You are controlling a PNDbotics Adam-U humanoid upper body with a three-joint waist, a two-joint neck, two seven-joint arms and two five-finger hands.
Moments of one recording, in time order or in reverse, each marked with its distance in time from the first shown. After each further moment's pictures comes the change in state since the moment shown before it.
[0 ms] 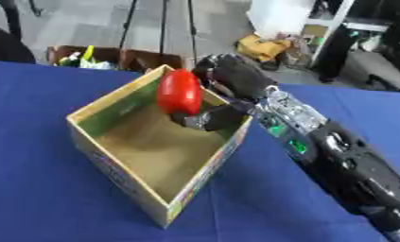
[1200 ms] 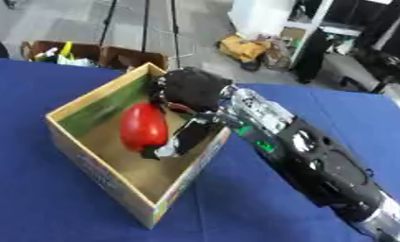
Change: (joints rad) left arm -0.016 0.000 0.000 0.000 0.000 0.017 -0.011; right arm -0.014 0.025 0.042 -0.042 -0.016 -0.101 0.266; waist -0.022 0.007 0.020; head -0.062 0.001
